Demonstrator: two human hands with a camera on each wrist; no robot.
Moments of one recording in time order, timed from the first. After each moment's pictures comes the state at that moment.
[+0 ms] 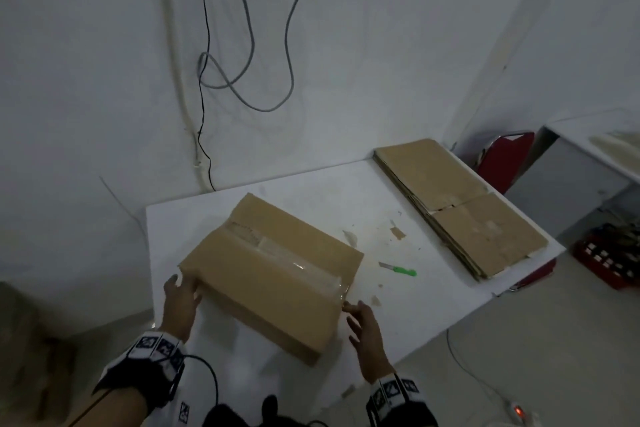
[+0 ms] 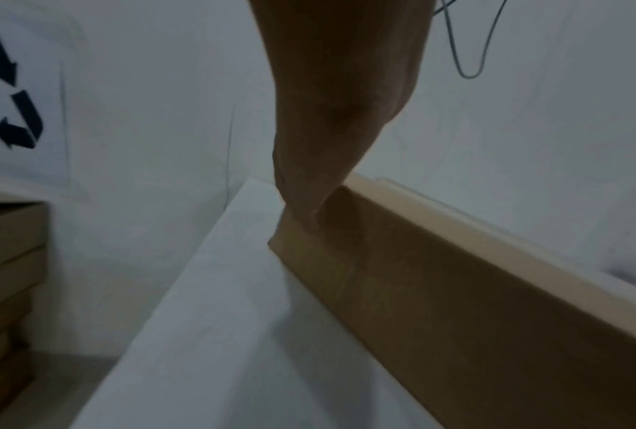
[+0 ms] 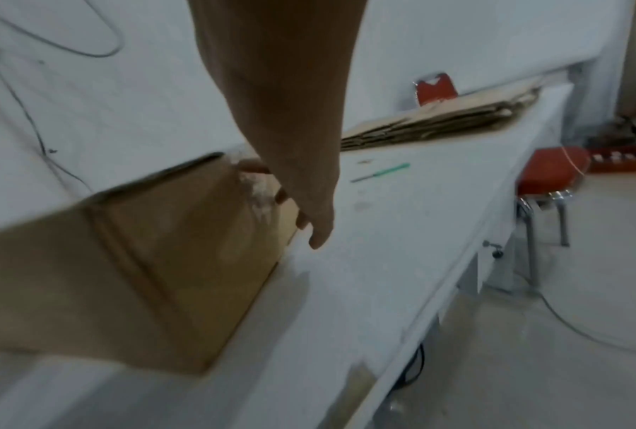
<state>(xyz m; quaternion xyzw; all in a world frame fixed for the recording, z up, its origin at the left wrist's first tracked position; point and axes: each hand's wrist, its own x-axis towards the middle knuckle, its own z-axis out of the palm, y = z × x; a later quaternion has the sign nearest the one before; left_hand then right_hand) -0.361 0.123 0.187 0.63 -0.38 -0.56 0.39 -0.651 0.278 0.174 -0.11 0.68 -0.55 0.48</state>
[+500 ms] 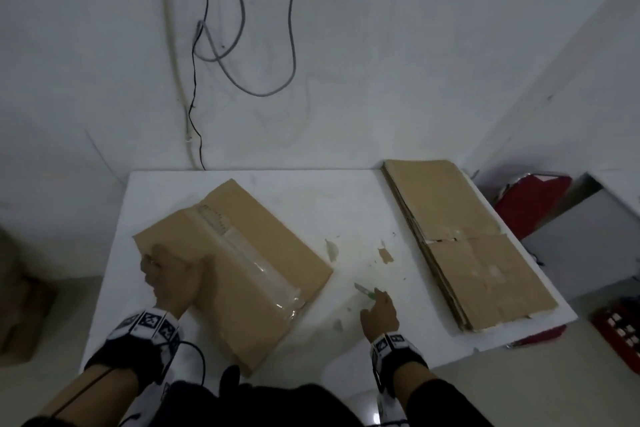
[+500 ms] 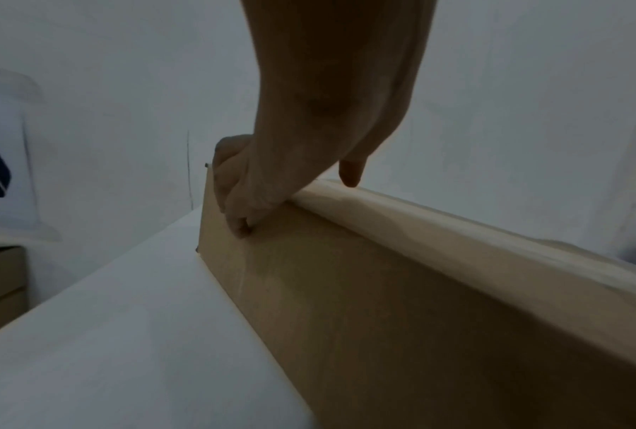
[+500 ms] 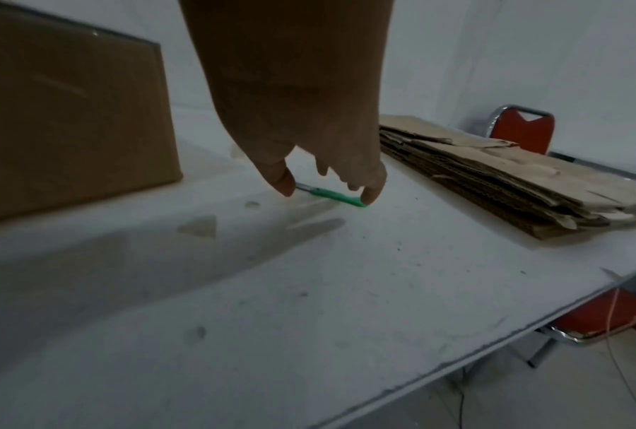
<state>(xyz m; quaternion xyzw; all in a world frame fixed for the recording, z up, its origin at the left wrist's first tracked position) -0.468 0.130 0.193 0.79 -0.38 -0.37 0.31 -0.839 0.205 0.132 -0.40 0.88 -0.08 0.25</state>
